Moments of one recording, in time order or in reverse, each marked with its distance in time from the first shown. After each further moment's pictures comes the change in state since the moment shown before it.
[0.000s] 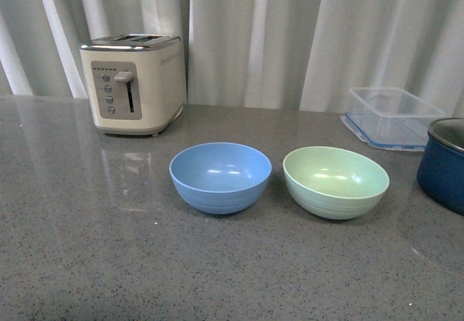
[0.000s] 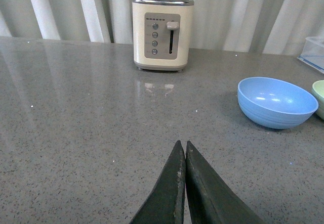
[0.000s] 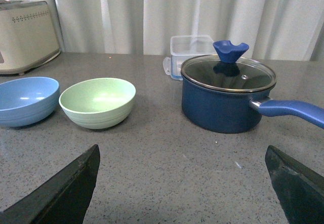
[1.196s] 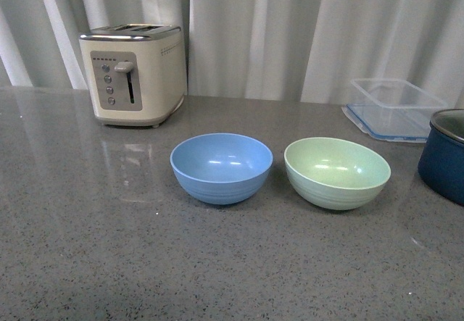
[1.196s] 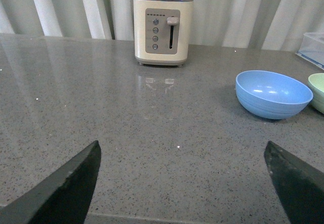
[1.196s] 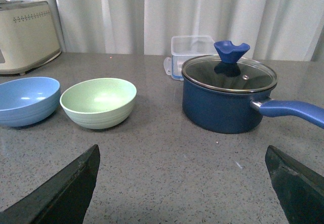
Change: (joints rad) left arm 0.000 -0.282 0.000 -0.288 -0.001 0.000; right arm 0.000 0.000 0.000 0.000 0.000 0.000
